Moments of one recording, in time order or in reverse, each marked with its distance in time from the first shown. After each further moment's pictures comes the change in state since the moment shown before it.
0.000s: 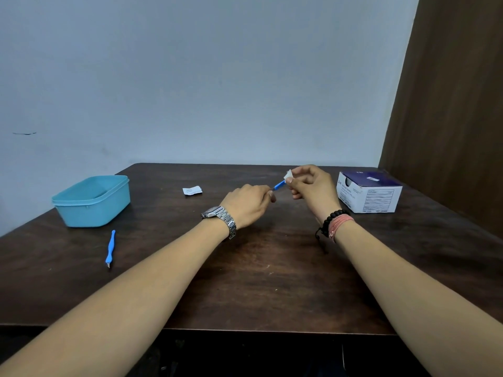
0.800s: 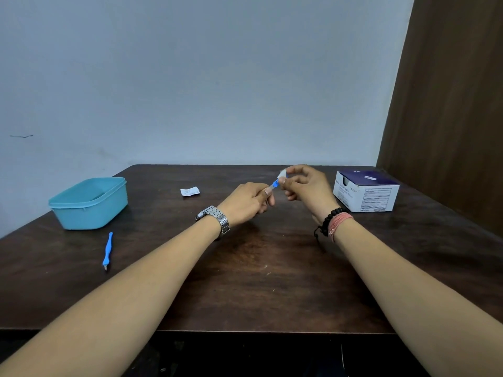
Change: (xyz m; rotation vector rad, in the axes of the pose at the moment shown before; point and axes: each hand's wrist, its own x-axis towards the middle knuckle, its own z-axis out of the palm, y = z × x) left_hand 0.001 -0.003 -0.001 -0.495 -0.046 0.022; right_hand -0.004 -0.007 0.000 0.078 -0.105 0.025
